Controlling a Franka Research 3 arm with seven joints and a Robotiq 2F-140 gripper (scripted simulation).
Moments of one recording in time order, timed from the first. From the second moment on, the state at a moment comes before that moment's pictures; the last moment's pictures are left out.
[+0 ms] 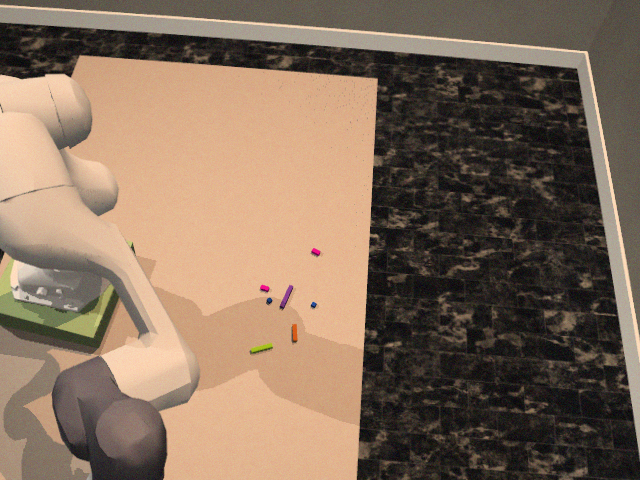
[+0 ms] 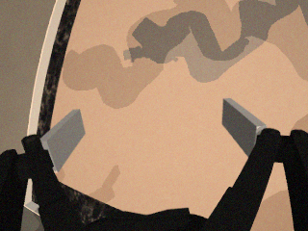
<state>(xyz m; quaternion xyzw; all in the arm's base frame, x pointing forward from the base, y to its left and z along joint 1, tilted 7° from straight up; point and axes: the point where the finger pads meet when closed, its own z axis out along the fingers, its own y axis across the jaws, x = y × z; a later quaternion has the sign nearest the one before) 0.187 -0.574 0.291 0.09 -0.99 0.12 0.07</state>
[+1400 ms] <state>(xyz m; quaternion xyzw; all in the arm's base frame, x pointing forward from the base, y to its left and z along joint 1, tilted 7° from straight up) 0.470 -0.234 0.126 0.48 -0.88 0.08 0.00</state>
